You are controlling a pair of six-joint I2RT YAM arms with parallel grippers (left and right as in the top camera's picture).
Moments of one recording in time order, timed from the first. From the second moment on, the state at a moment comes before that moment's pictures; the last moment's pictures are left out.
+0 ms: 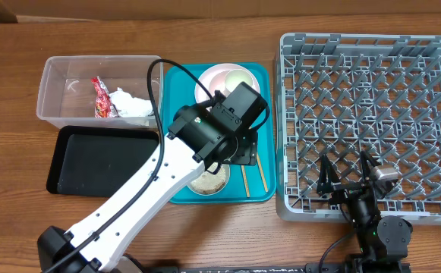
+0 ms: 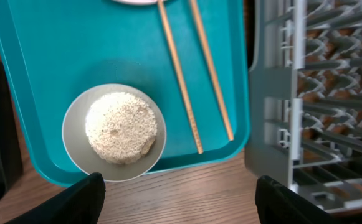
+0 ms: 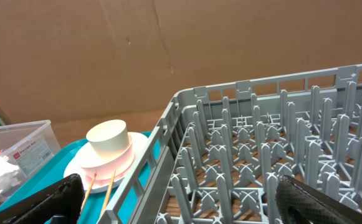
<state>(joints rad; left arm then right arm) -0.74 1.60 1.55 -1.22 -0.06 -0.66 0.01 0.01 0.02 -0.02 -0.17 0.23</state>
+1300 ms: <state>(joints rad) -0.74 1.60 1.46 -1.15 -0.10 -0.68 0.01 0.01 0.02 -0.02 -0.17 0.23</state>
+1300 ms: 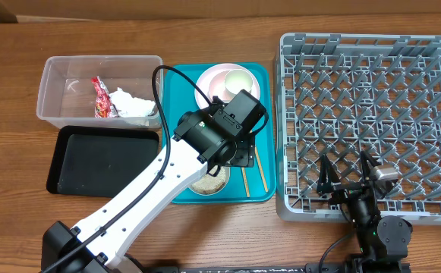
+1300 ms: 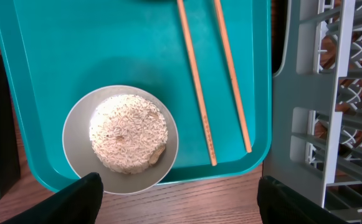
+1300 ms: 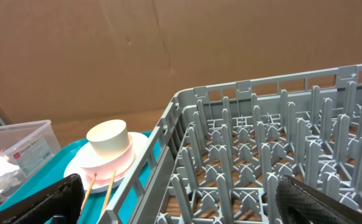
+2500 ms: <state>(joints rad) -0.77 1.60 1.18 -0.90 -0.07 -0.71 0.01 0.01 0.02 -0.02 -0.17 0.23</state>
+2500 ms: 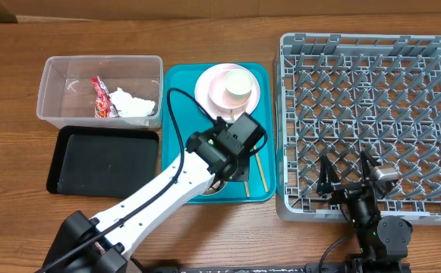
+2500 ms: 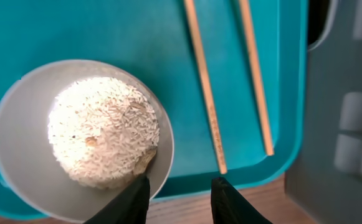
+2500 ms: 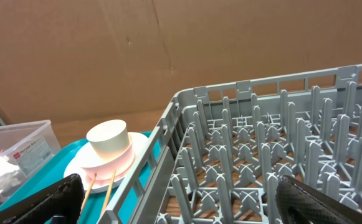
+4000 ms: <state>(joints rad) -0.59 1.62 1.18 -0.92 -0.02 -0.57 0.01 0.01 0.02 -0.02 -0.17 0.23</state>
